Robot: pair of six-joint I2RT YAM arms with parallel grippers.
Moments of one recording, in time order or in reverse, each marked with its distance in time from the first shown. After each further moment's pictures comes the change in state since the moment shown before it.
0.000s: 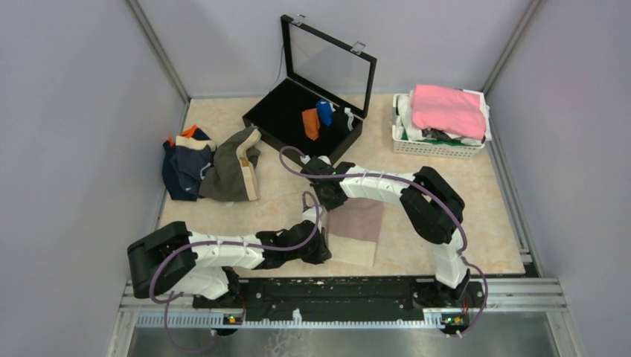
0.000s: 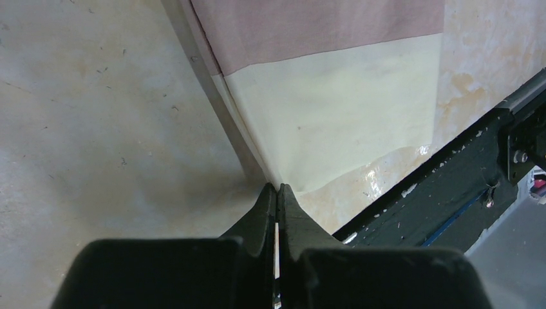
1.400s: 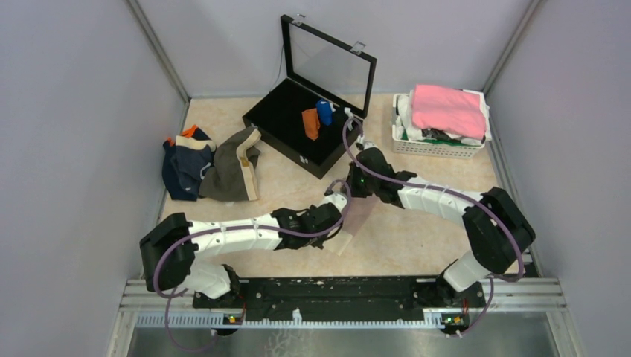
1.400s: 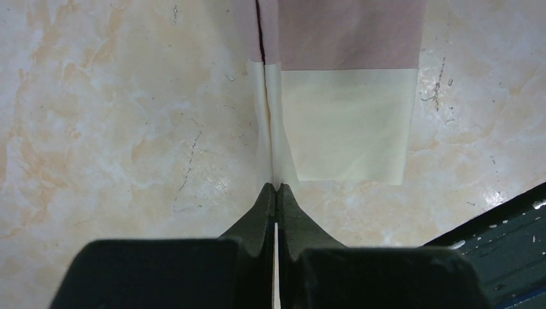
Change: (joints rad) left arm -0.006 0.096 0.417 -0.579 -0.263 0.450; right arm -0.237 -0.430 -0.489 0.531 -0.224 0.211
